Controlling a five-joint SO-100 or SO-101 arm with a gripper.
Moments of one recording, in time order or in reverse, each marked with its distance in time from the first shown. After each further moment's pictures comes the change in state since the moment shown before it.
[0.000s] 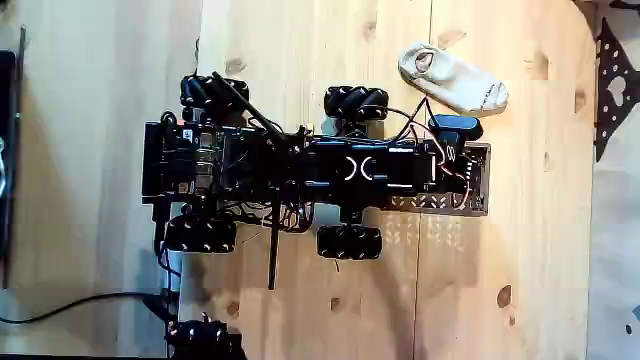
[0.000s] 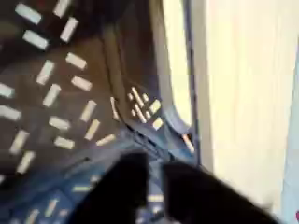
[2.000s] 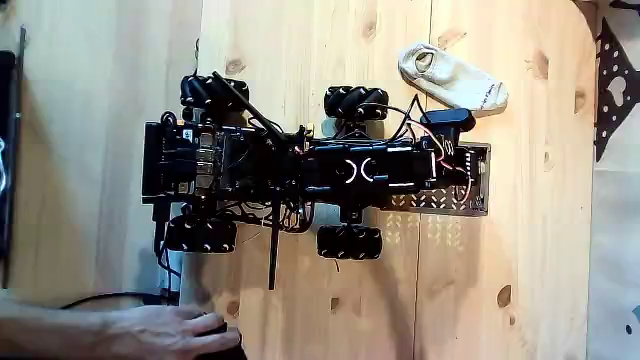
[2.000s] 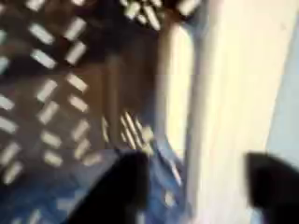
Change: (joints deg) arm -2.5 -0.8 -2.3 0.4 -3.7
